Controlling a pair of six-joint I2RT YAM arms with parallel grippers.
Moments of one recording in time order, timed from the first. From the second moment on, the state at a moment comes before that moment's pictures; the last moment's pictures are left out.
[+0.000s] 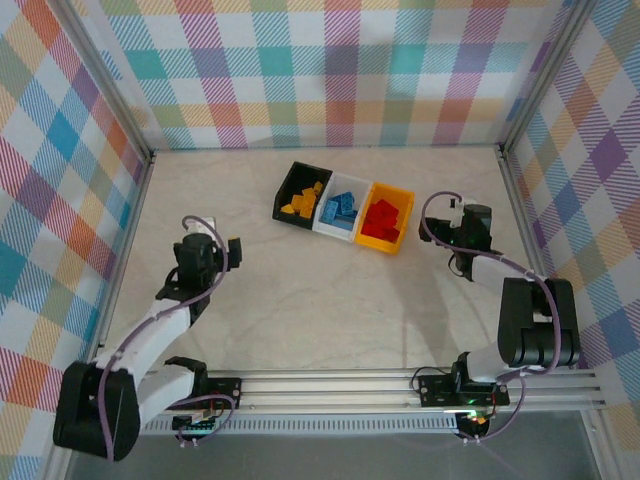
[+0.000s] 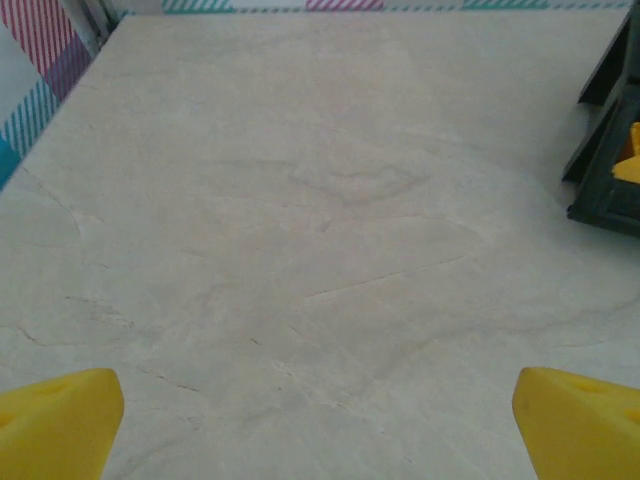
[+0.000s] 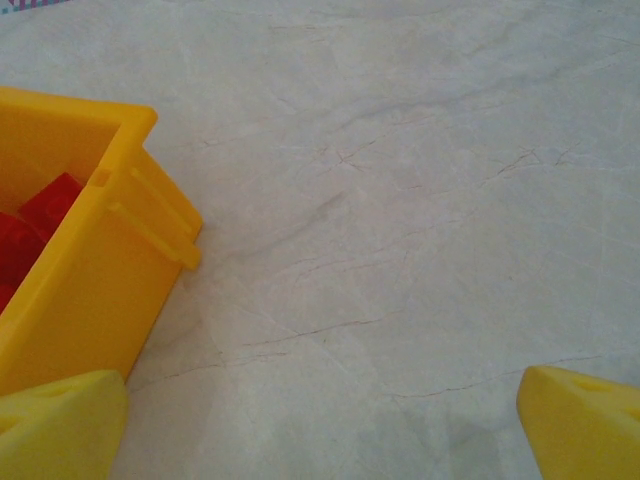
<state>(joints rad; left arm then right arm) -0.19 1.08 0.47 0.09 -0.31 -0.11 -0.03 1.47 0.65 0.21 -0.10 0.11</state>
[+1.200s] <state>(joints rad) -0.08 1.51 0.29 0.82 -0.03 -0.08 -0.03 1.50 0.63 0.28 -0.22 0.06</state>
